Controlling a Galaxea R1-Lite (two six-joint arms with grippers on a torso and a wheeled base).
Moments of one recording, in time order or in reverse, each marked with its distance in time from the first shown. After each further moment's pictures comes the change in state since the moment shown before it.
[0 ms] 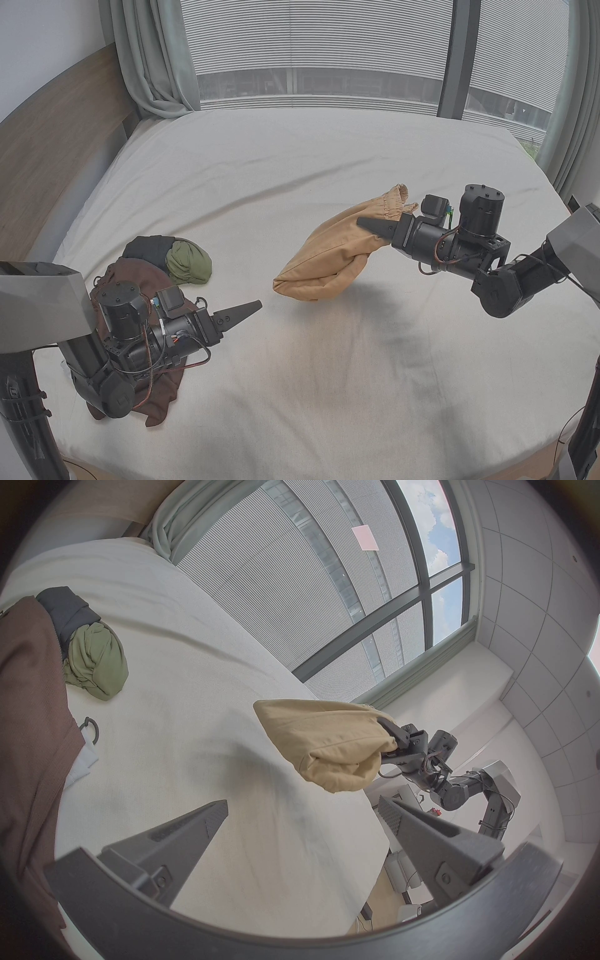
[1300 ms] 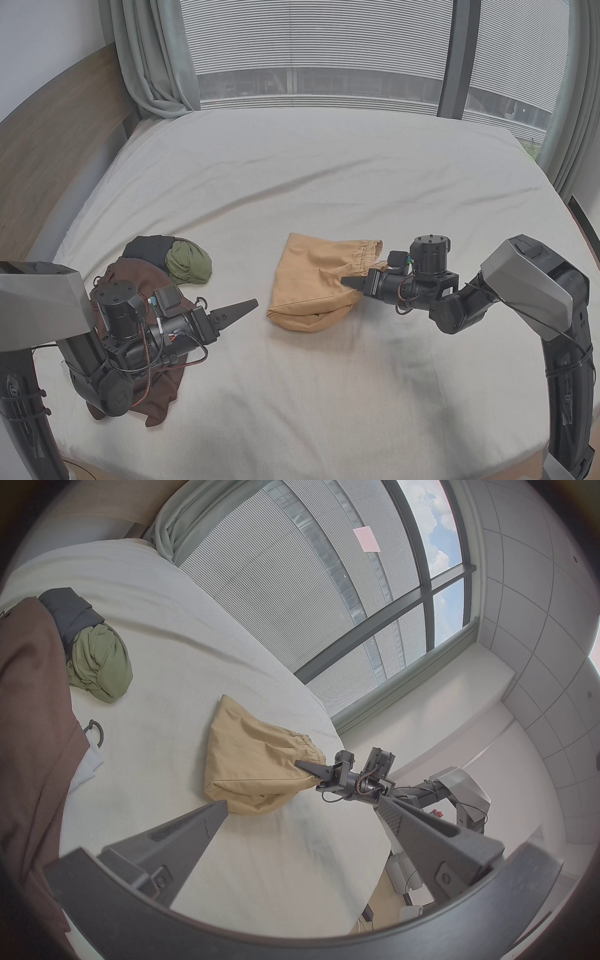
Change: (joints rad) left arm 0.017 0.003 -0.002 0.000 -0.006 0.000; right arm -0.026 0.374 -0.245 0.164 -0.004 -0.080
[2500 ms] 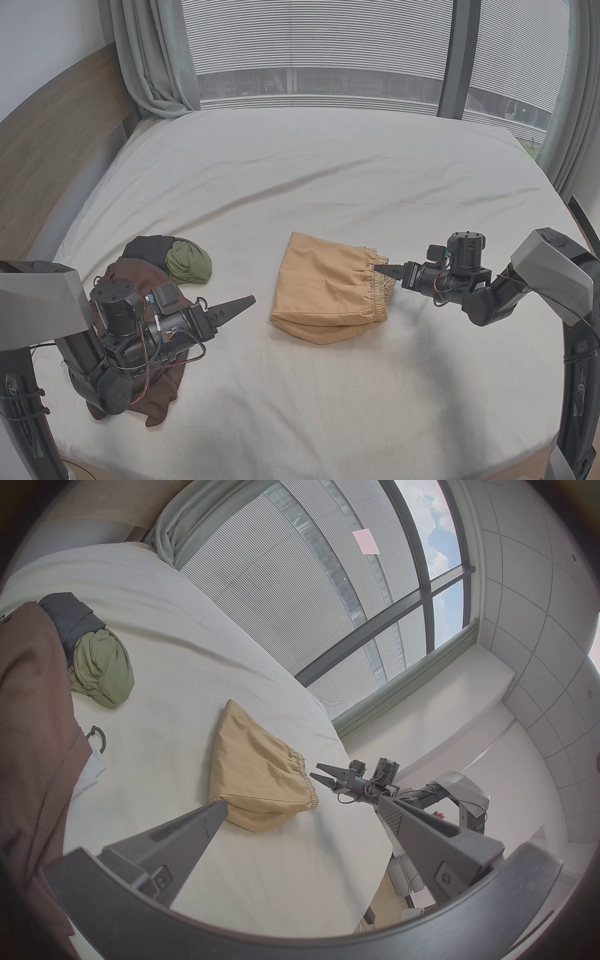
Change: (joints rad) left arm 0.010 -0.005 -0.006 0.000 0.003 0.000; right arm -0.140 -0.075 0.122 -0.030 -0.085 -0.103
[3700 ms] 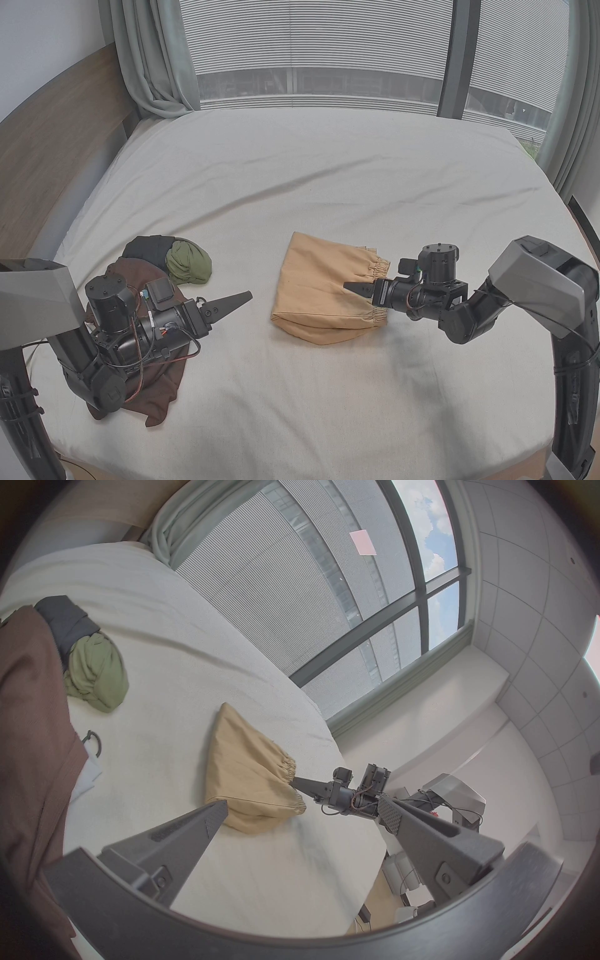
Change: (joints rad) left arm 0.014 -0.032 0.006 -0.001 -0.046 -0.011; right arm 0.139 0.023 0.032 -0.037 -0.075 -0.011
